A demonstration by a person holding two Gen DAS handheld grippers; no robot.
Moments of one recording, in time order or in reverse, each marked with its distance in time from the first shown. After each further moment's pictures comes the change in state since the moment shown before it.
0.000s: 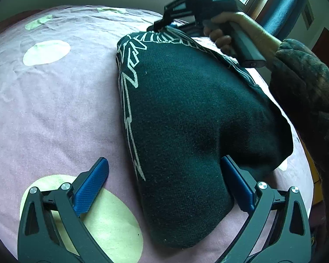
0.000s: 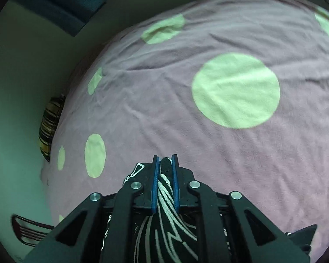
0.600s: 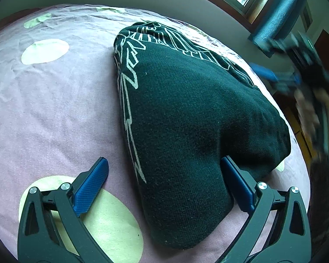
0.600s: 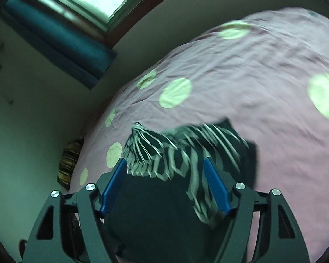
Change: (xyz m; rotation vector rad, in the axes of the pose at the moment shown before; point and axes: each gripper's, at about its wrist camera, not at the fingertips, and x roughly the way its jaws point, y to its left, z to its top) left arm -0.010 0.006 0.001 -0.008 -0.003 -0.017; right arm -0.192 -0.056 -0.197 0.181 -0.423 0.054
